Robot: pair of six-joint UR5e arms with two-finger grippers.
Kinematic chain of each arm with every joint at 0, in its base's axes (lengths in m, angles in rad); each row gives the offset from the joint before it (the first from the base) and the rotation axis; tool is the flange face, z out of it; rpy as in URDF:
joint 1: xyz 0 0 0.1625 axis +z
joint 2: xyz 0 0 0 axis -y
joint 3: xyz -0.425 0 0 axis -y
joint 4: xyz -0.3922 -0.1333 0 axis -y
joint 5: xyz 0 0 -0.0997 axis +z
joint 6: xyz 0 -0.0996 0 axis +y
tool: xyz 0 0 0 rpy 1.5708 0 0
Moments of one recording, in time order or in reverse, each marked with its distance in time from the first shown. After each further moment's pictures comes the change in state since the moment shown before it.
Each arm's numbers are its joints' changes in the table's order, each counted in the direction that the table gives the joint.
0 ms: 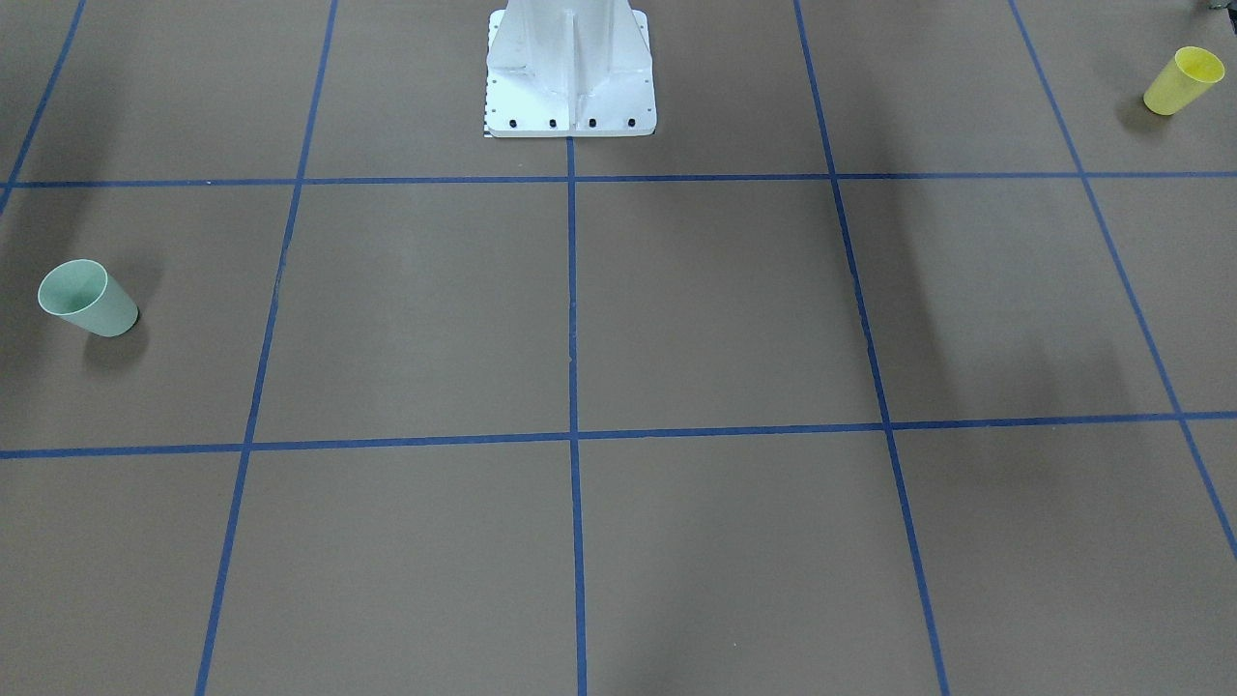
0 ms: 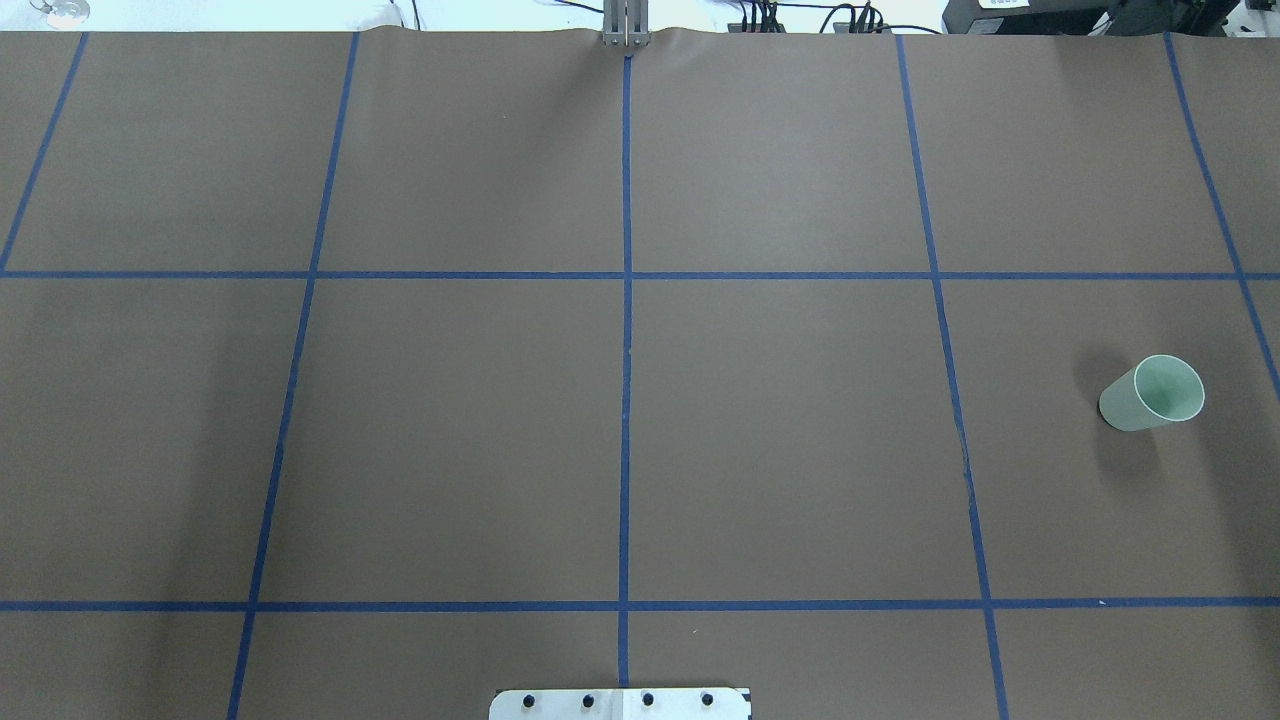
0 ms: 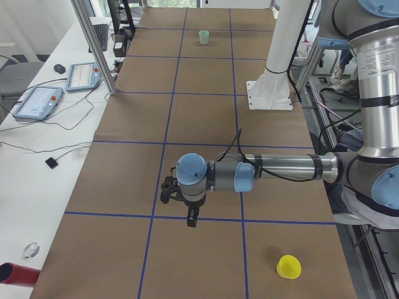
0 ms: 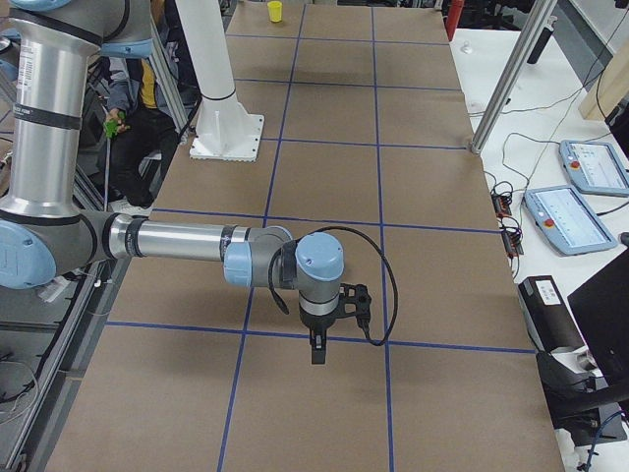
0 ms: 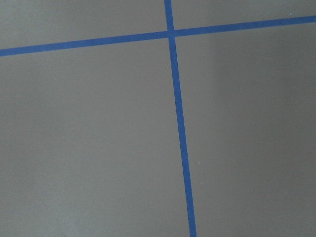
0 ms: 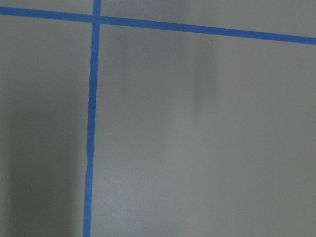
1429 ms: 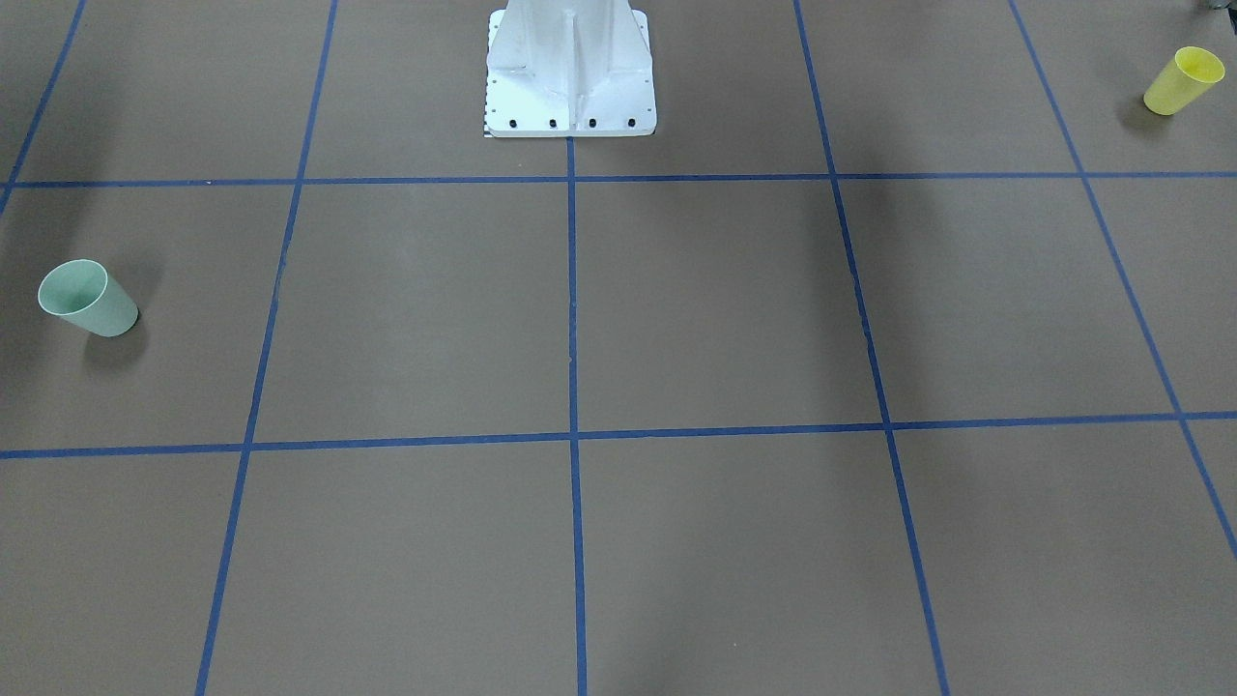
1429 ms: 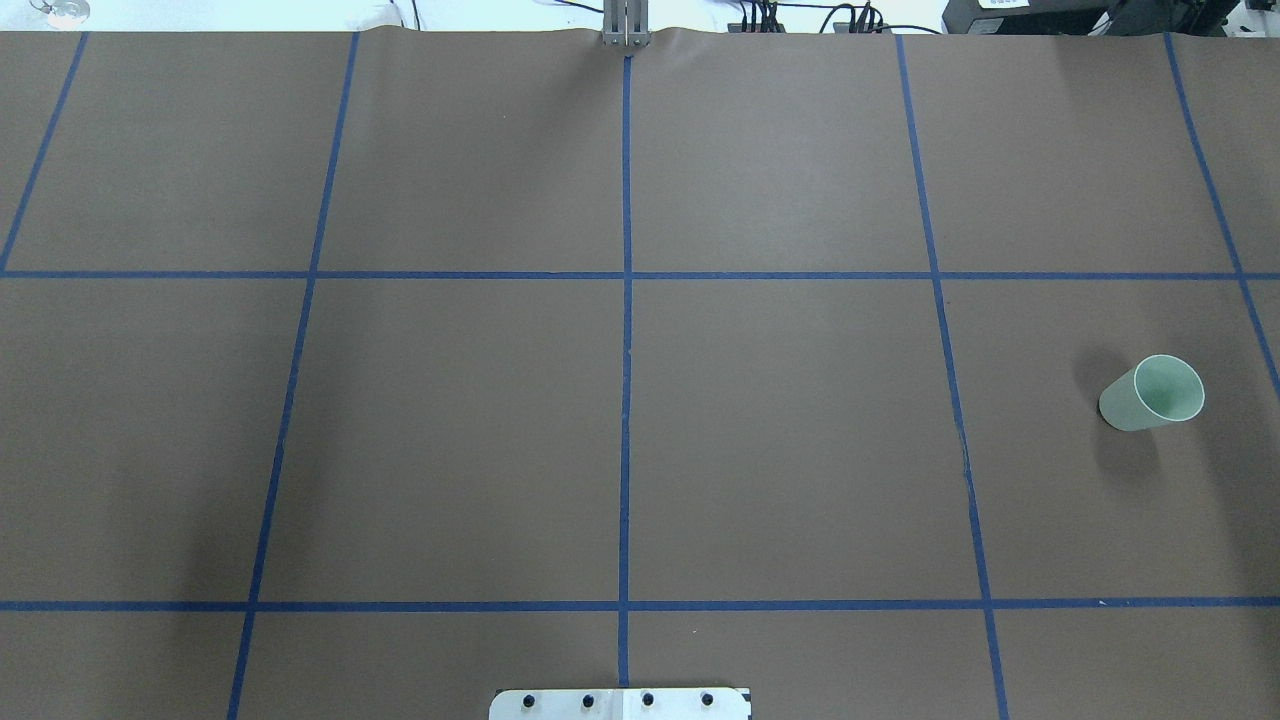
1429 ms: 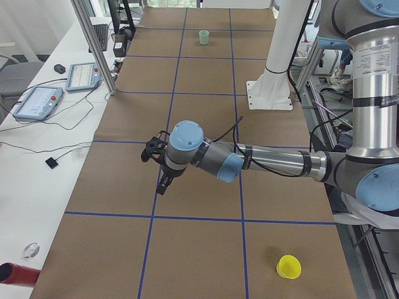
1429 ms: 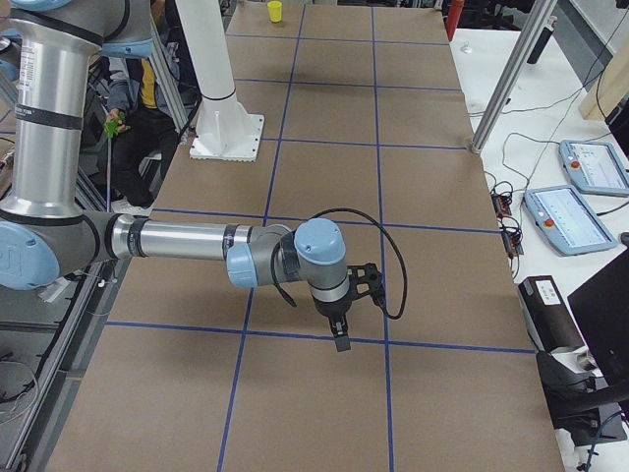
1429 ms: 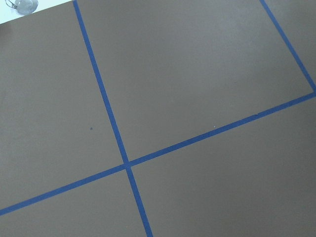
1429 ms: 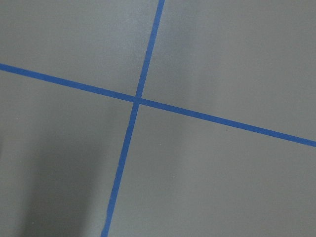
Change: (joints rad) left arm -0.001 -0.077 -0.032 -0.382 0.006 0.157; right arm -0.001 0.005 -0.020 0.201 -0.015 0.003
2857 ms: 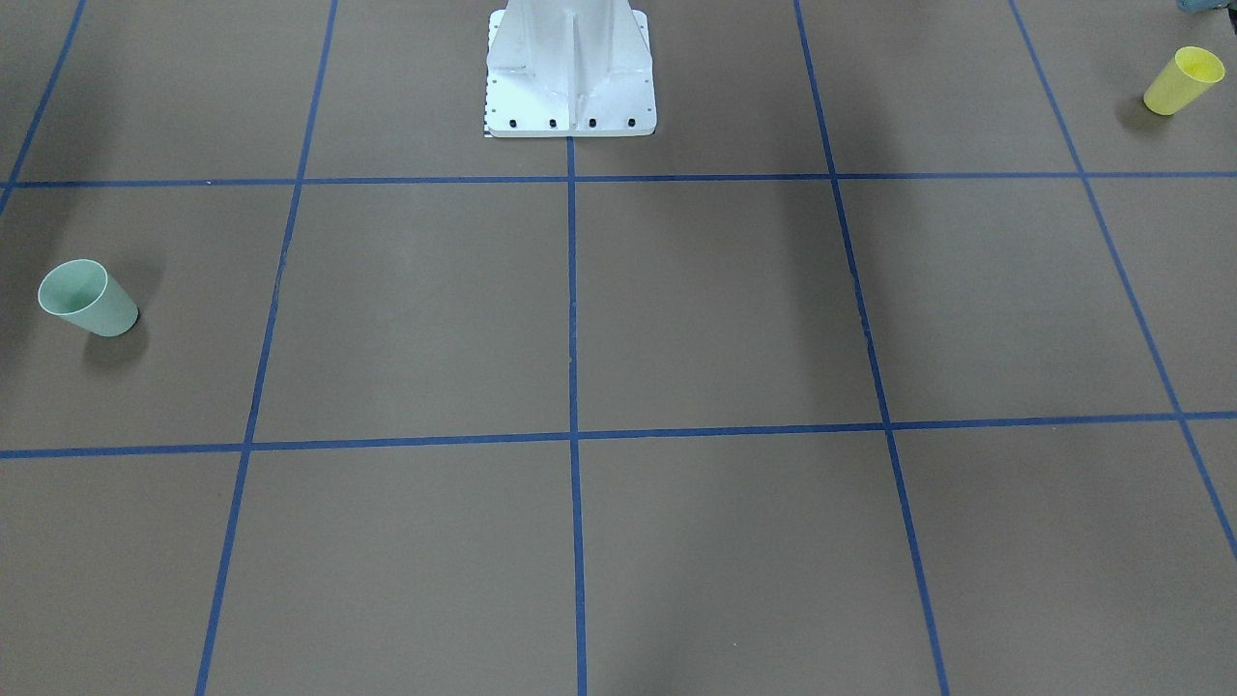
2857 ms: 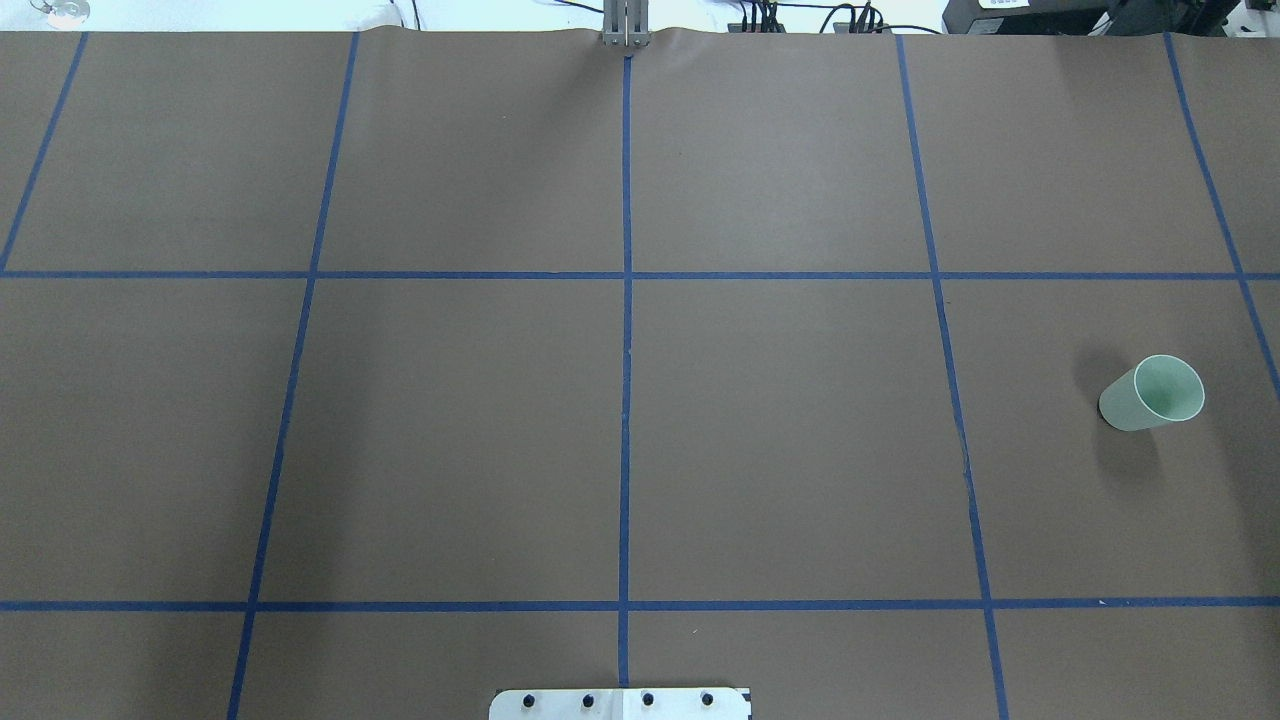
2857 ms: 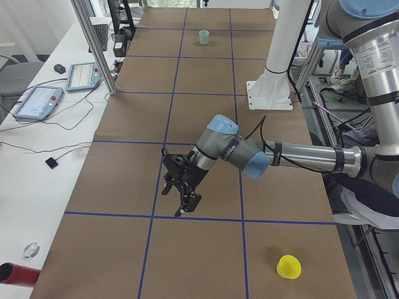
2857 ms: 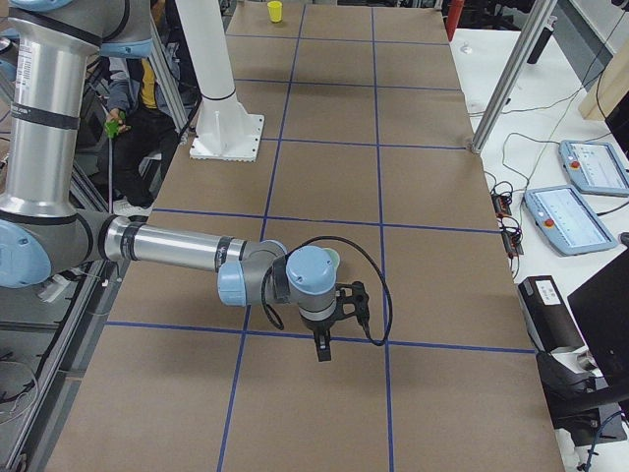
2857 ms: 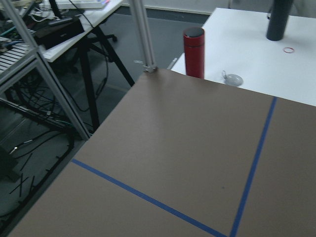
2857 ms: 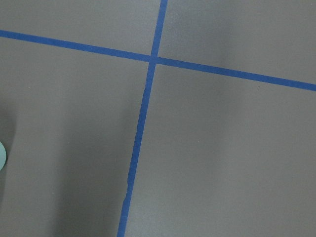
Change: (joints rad) left arm 0.185 0.266 -0.189 -0.098 -0.837 0.987; right arm -0.001 -0.029 -0.060 -0.002 -0.108 0.001
